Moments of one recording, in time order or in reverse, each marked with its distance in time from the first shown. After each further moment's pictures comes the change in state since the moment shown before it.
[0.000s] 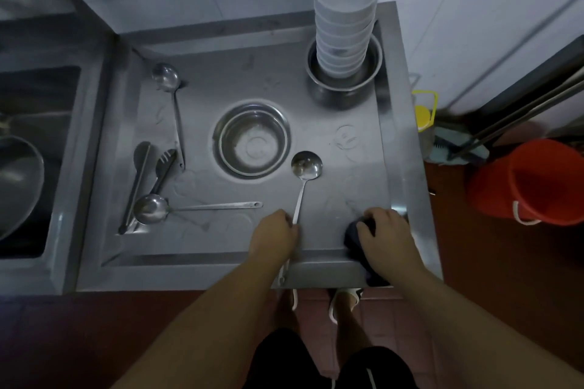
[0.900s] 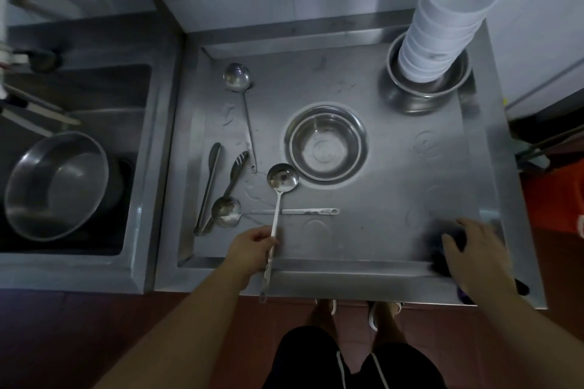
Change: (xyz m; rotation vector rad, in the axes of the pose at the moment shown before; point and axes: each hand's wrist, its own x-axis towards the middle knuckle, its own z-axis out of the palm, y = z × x) left_hand 0.021 -0.196 -0.118 -0.666 -0.079 -0.261; right_hand -0.002 -0.025 0.030 -0.152 0.115 0.177
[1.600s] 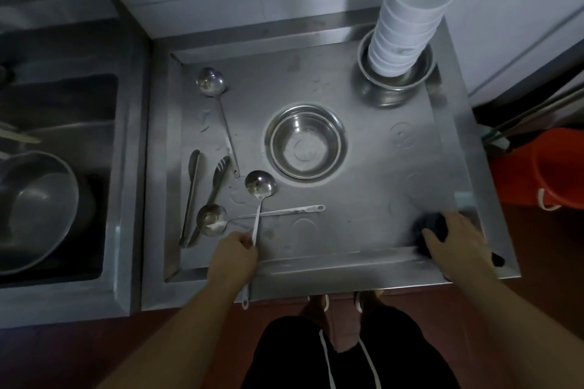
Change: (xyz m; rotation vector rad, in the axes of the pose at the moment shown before) left_hand 0.005 -0.003 -0.006 0.583 0.141 0.163; right_hand -0.016 0.000 0.002 -0.019 -0.025 0.101
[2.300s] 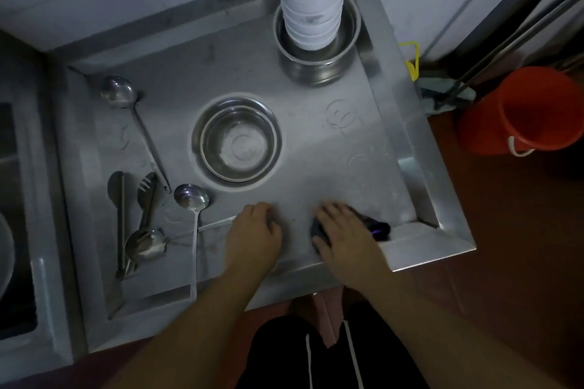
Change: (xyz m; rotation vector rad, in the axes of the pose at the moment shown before) left_hand -0.018 0.144 0.083 0.246 0.075 0.445; right_hand -0.004 -0.031 0.073 0.101 0.035 -0.642
